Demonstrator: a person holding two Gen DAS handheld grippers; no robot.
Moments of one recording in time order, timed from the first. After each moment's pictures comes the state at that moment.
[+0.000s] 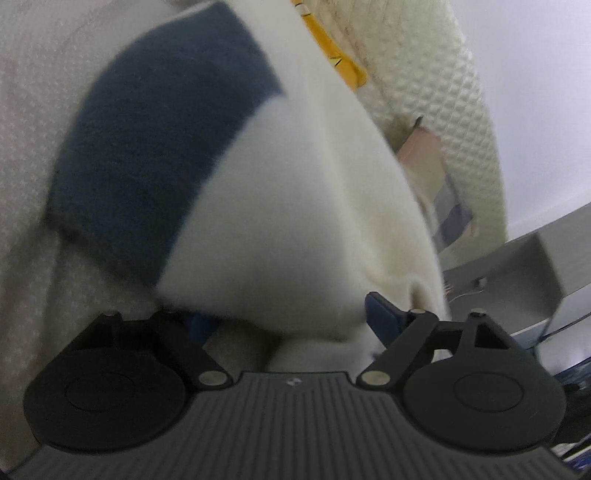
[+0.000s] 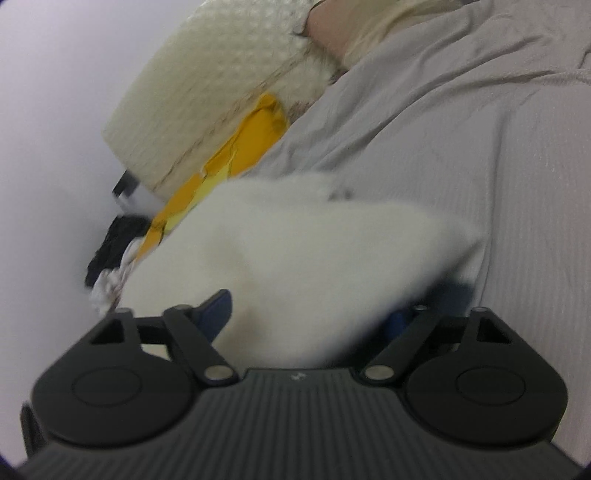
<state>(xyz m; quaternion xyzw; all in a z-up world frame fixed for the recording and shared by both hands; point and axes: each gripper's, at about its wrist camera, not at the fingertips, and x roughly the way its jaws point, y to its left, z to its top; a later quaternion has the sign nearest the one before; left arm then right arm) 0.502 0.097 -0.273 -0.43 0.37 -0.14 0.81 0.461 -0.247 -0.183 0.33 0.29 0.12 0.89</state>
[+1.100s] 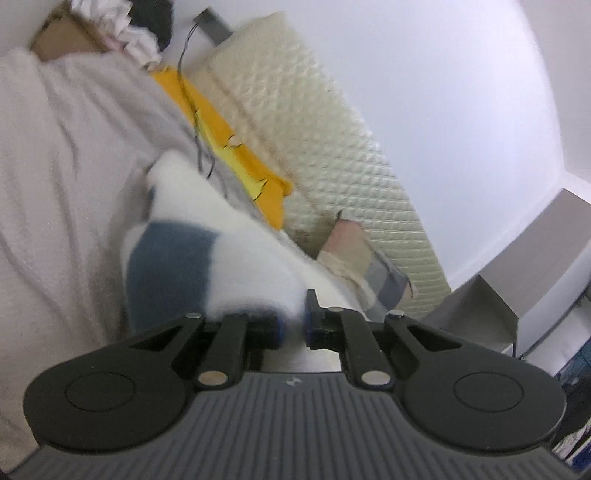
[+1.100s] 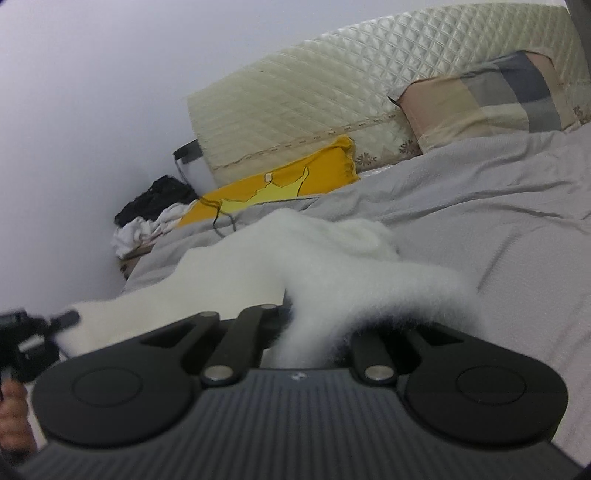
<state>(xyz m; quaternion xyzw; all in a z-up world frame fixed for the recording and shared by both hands) 0.317 0.134 -0.153 -0.40 0.17 -0.15 0.89 0.335 -0.226 -0.093 0.14 0.22 0.19 0.95</state>
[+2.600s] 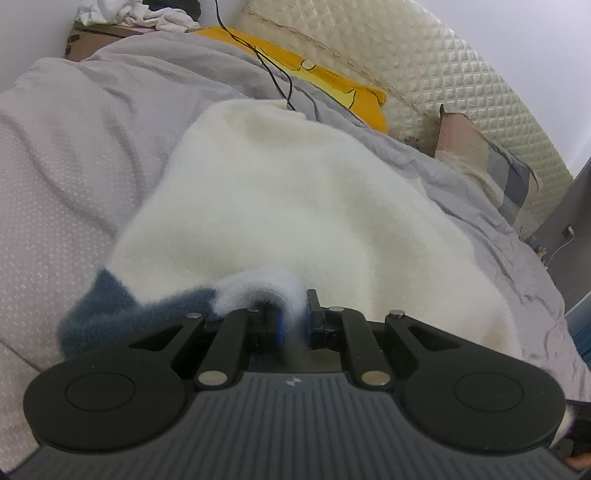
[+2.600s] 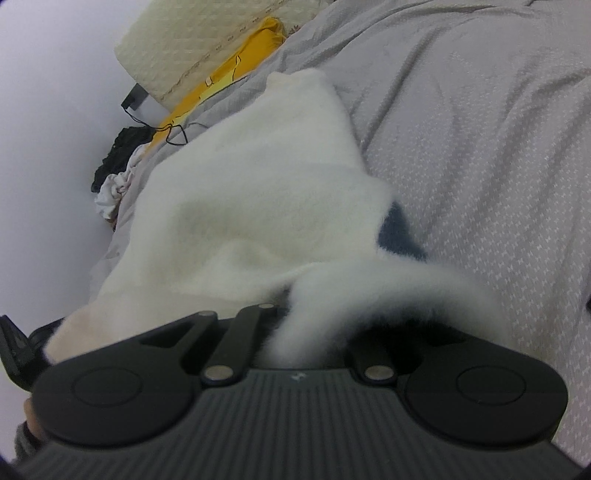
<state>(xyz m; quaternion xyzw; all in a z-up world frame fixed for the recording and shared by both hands) 0.341 0.079 -0.230 -0.23 0.33 -0.02 0.91 0.330 -0.260 -0.208 0.27 0.40 0.17 0.86</state>
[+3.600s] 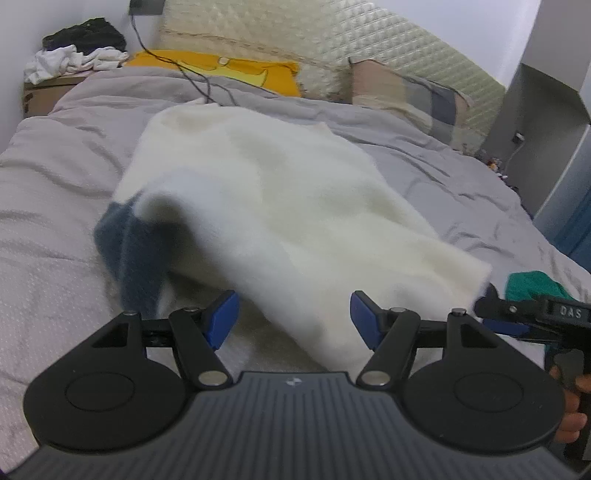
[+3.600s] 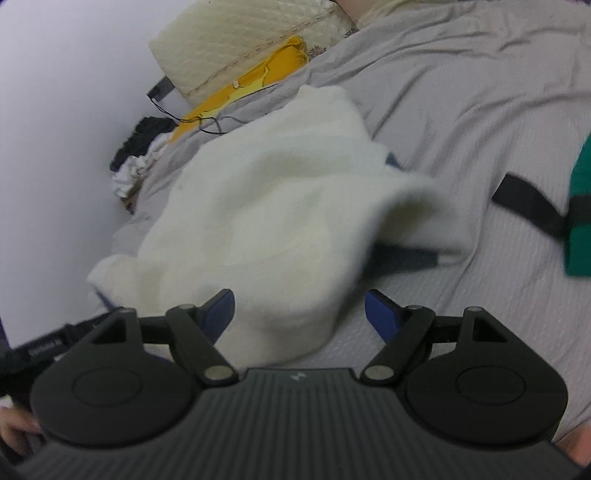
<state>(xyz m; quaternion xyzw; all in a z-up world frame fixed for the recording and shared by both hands) 0.167 0.017 -0.171 -0.10 0.35 -0.12 0.92 0.186 -0.261 -0.157 0.23 0.37 0.17 0.88</state>
